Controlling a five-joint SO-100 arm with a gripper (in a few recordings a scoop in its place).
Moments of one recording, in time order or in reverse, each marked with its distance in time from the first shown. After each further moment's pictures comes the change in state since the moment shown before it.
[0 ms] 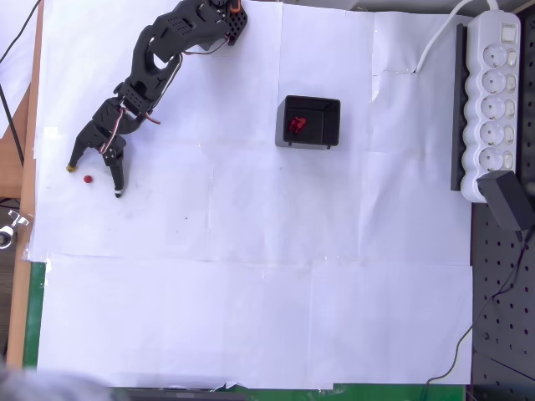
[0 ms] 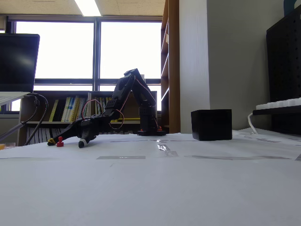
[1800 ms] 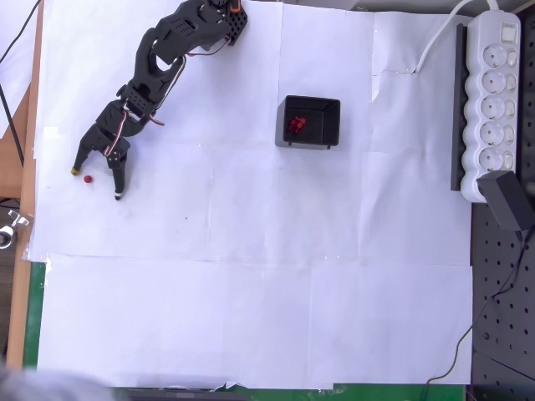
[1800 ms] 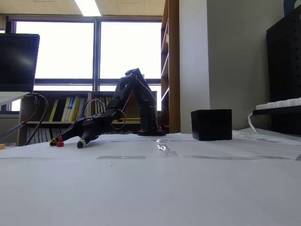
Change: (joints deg) arm -1.9 0.0 -1.0 -0.2 2.2
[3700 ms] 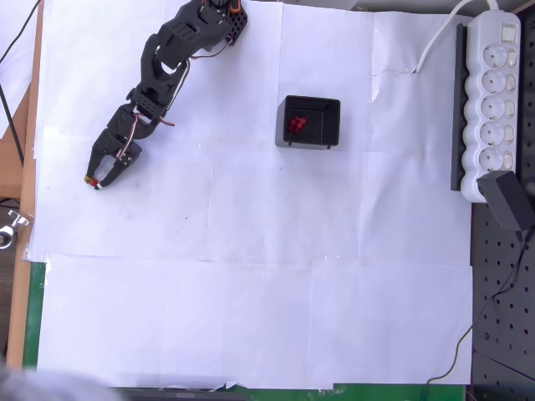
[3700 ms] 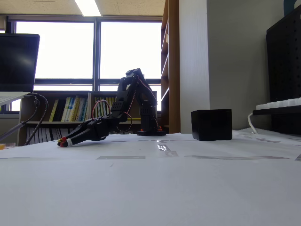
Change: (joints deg) arm -1.4 0.6 -4.9 -8.3 3.9
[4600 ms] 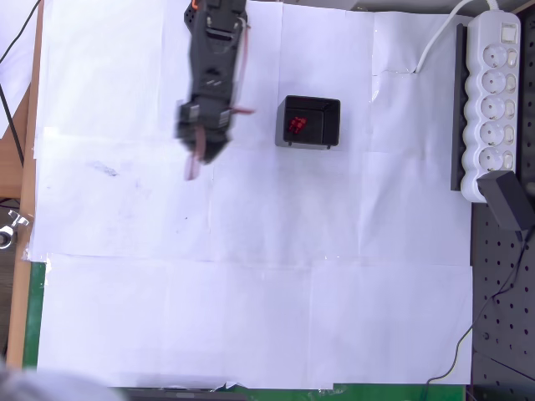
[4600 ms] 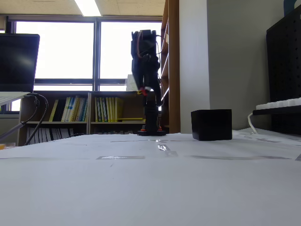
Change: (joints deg) arm -40.4 -39.4 58.3 149.9 36.1
